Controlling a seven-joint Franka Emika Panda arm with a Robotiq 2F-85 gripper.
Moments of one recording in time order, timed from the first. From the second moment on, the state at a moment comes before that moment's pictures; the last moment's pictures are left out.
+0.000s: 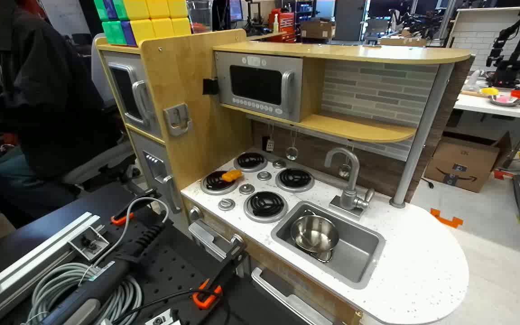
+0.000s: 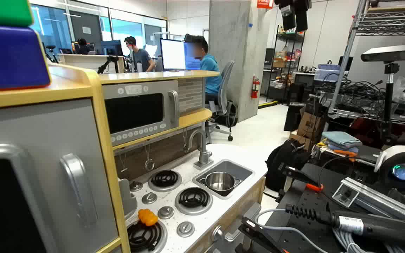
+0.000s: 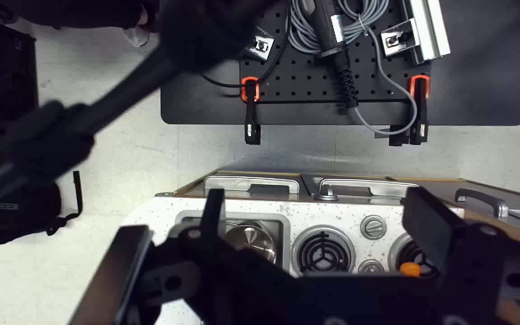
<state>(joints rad) -0.04 -0.31 -0.02 -2.15 -0.13 1.59 -0.07</state>
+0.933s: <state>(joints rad) 0.05 -0.10 0.08 -2.15 0.04 1.87 0.12</state>
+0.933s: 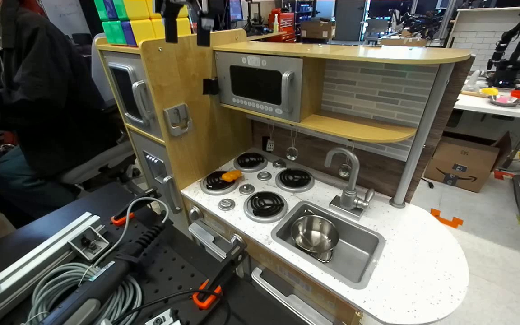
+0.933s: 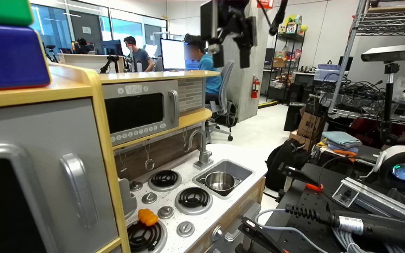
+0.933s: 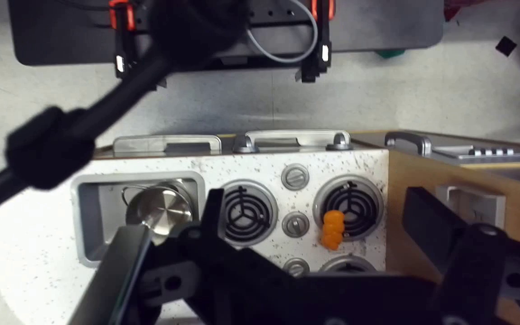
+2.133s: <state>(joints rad) 0.35 0.71 -0.02 -1.83 -0.39 2.41 0.80</state>
